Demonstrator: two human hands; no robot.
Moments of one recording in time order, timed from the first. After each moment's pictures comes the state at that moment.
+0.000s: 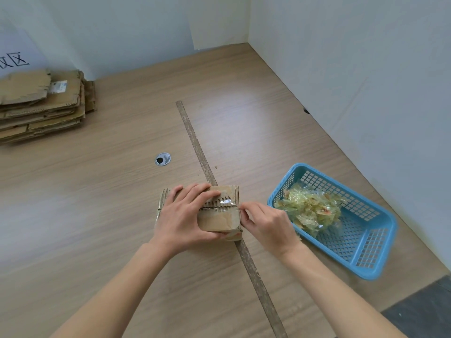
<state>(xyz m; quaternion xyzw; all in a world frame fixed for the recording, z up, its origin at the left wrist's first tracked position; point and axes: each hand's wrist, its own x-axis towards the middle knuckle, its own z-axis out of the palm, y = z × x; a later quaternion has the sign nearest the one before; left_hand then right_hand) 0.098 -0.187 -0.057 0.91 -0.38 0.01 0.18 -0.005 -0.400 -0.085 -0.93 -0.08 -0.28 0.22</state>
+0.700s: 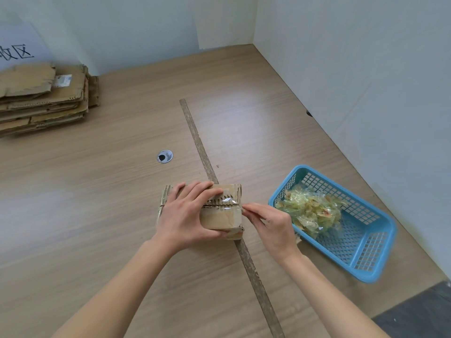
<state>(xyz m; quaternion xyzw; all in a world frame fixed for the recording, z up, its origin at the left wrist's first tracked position) 0.094 -0.188 -0.051 0.91 -0.37 -0.01 0.17 -0.015 -0.399 -0.099 -0.89 0.02 -0.24 0.39</state>
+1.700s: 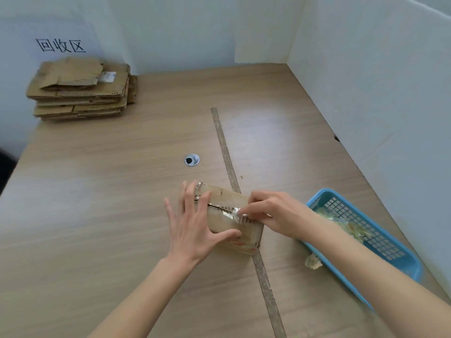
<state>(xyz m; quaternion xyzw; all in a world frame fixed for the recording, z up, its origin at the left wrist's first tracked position) 0.077 -0.161 -0.055 0.96 -0.17 0.03 0.20 0.061 -0.402 -0.005 -0.94 -0.25 0.04 0.25</state>
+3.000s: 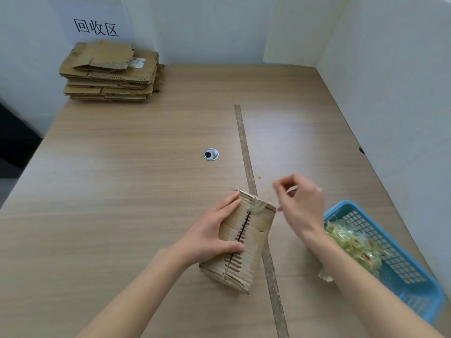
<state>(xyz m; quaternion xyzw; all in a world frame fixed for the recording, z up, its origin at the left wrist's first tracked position) 0.081 -0.135 -0.052 0.84 -0.26 -0.20 0.43 0.075 -0.368 -0.013 -0.91 0.11 -0.18 0.37</state>
